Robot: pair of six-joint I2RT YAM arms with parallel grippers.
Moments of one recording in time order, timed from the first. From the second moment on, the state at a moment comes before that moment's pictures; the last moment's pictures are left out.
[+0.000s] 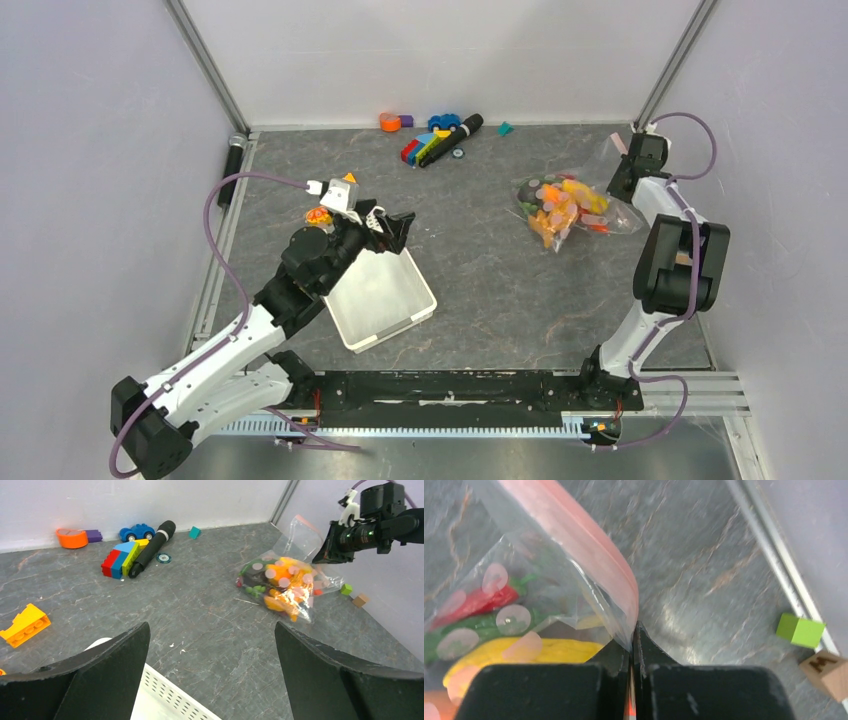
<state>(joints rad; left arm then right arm) -0.71 0.84 0.67 0.21 -0.17 -0.25 -0.22 1.79 1.25 -0.27 0.18 0.24</state>
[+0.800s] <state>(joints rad) -0.71 0.84 0.67 -0.01 -0.39 -0.38 -0.09 1.27 0.98 -0.24 0.34 0.19</state>
